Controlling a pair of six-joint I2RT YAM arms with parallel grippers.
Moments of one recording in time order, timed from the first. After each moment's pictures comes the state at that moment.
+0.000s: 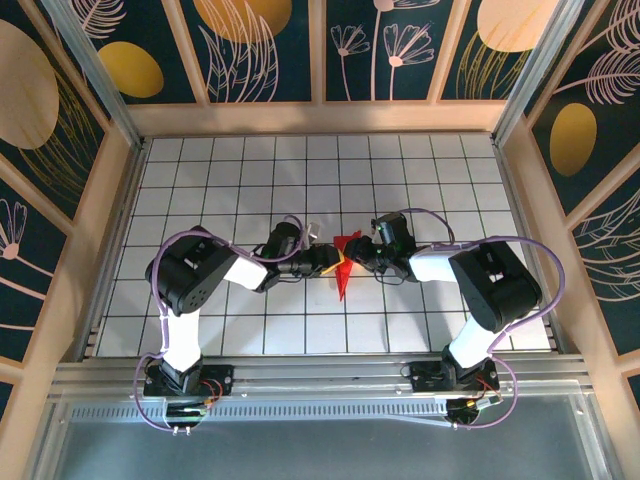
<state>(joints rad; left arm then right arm) -0.68 1.95 0.74 0.69 0.57 -1.13 0.50 1.67 0.63 0.24 -0.38 0.88</state>
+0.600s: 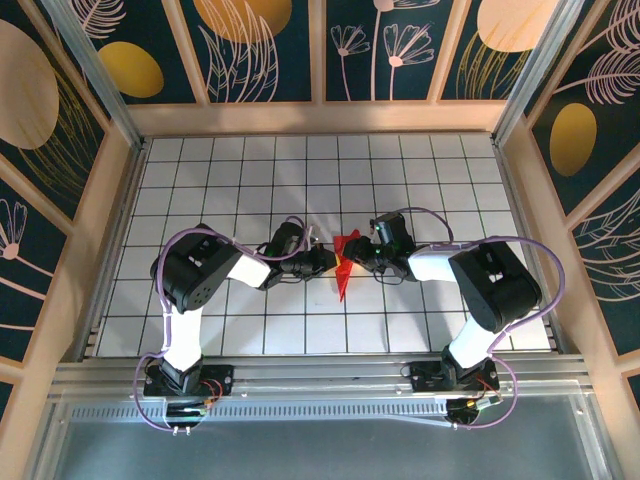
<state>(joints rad) -0.68 1.99 0.77 0.61 0.52 -1.08 0.51 1.67 0.65 0.22 -0.37 0.86</state>
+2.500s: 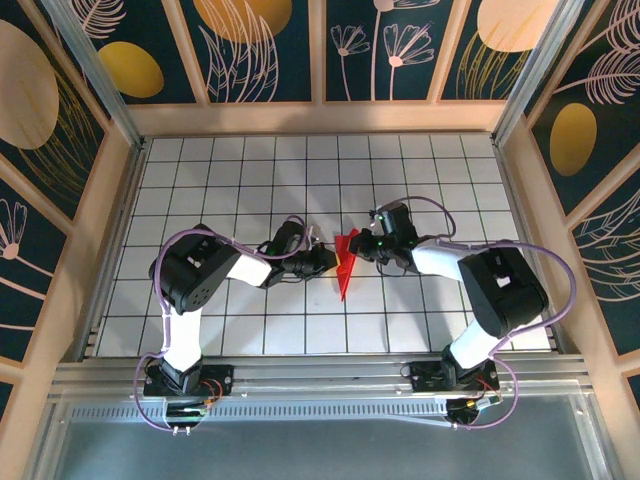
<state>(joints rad) -0.69 1.98 0.79 0.54 0.49 -1.08 0.48 1.63 0.72 0.09 -0.41 0.75</state>
